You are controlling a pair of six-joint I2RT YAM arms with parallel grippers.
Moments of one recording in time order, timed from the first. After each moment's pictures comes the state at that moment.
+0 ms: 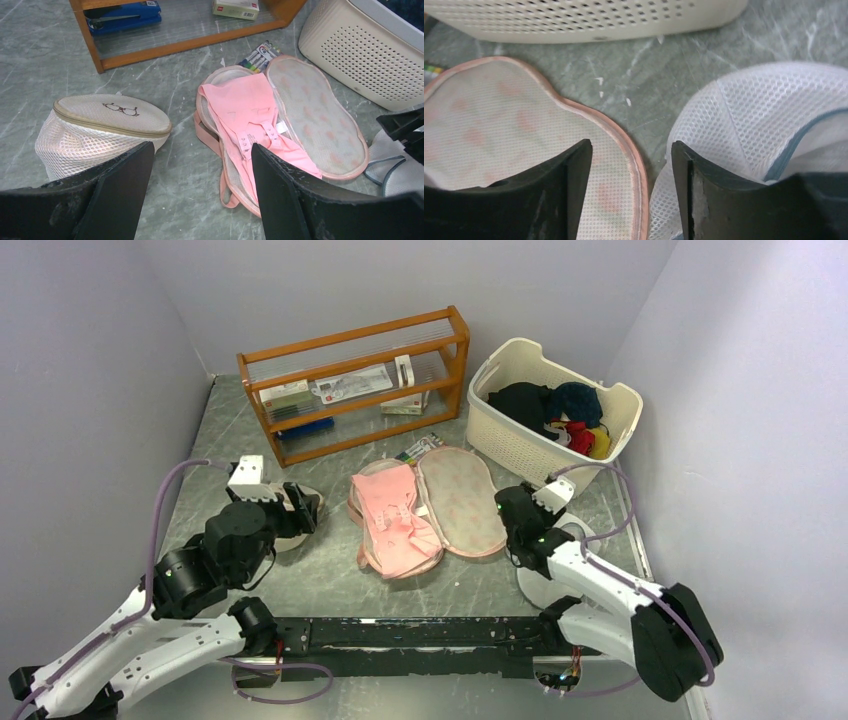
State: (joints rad) left arm -0.89 0.53 0.82 -0.65 -0.66 -0.50; right arm 0.54 1.08 0.41 -0.15 0.82 0.90
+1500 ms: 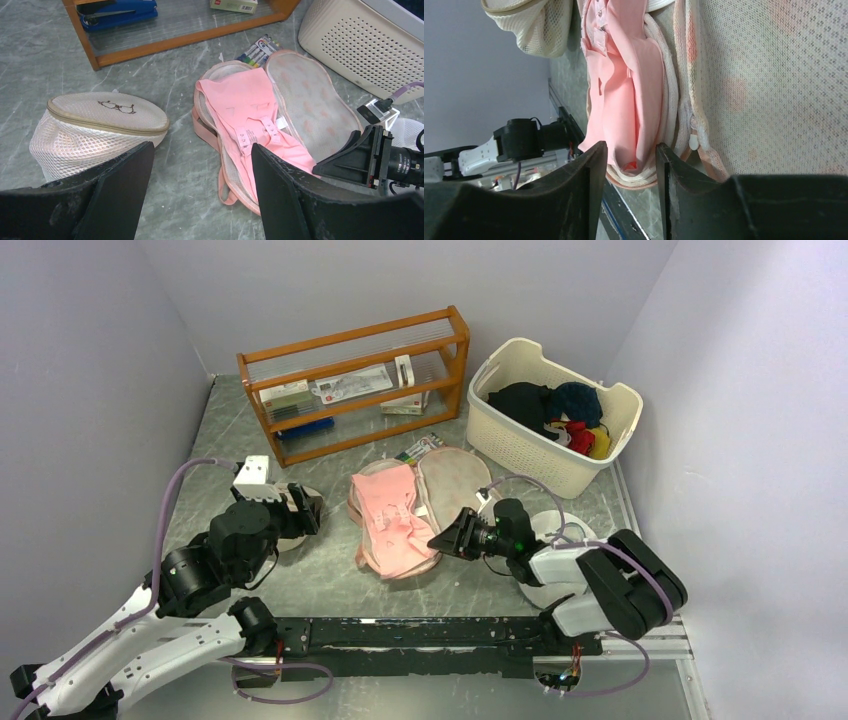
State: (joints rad) left arm -0.89 0.54 0.81 -0.65 -0.64 -0.50; right arm 0.54 1.37 0.22 0.66 -0.51 0.97
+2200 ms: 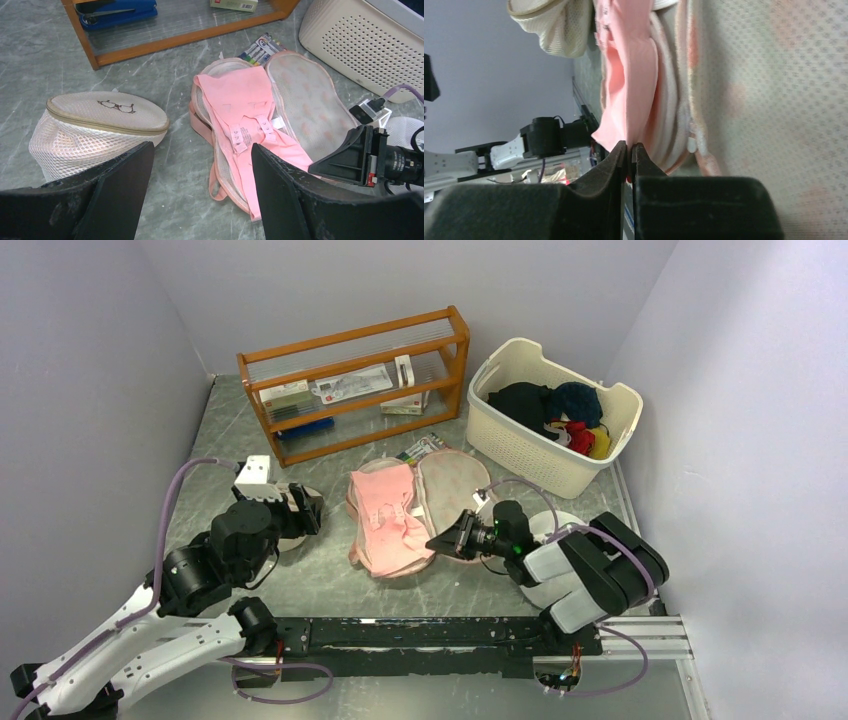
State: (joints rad) left arm -0.89 0.55 0.81 -0.65 -0.64 -0.50; right arm 0.54 1.54 0.19 0.91 -0.57 1.09
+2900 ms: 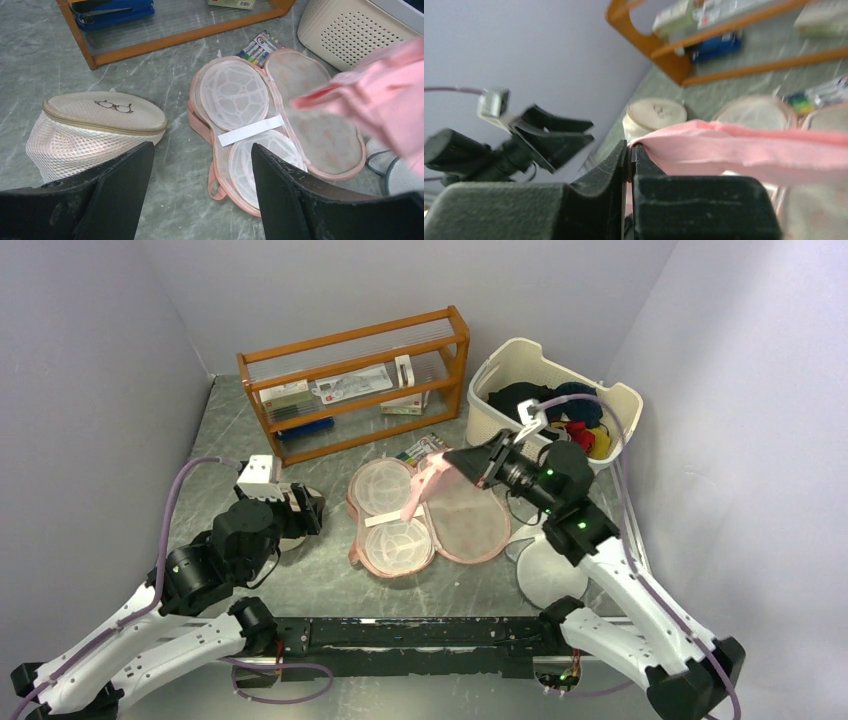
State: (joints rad) left arm -0.89 0.56 0.81 -0.64 -0.63 -0.49; right arm 0.54 0.90 0.79 0.07 -0.35 0.77
